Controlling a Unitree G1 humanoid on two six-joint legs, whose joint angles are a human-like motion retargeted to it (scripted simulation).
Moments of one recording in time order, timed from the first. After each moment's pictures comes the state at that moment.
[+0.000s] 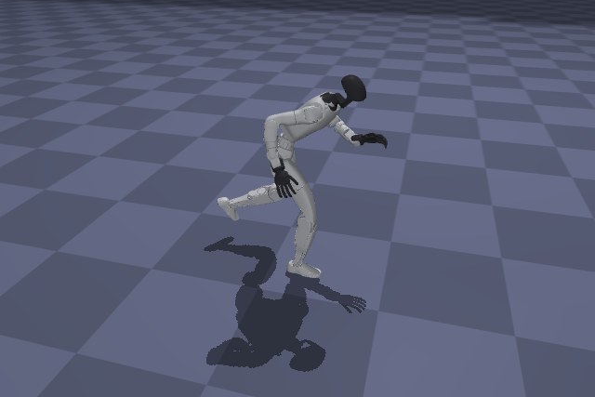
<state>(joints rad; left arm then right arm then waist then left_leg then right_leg) -0.28 0.65 -0.04 -0.25 0.24 -0.21 0.75 0.41 -0.58 0.14 0.08 0.13 -0.31 -0.51 -0.45 0.11 0.52 -0.29 0.28 0.05 1.15 -0.20 -0.01 -0.84 -0.25 -0.34 0.69 -0.30 0.07</state>
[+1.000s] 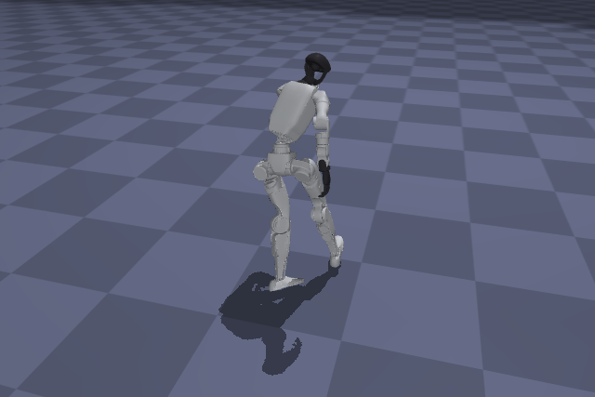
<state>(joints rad) -1.12 0.41 0.00 -0.53 0.19 -0.28 0.74 0.45 -0.74 0.38 0.56 0.22 -0.18 -0.11 -0.35 0.17 0.52 -0.11 -0.36 -0.62 0.35 -0.17 -0.19 -0.54 -0.05 0.14 0.07 -0.25 0.24</state>
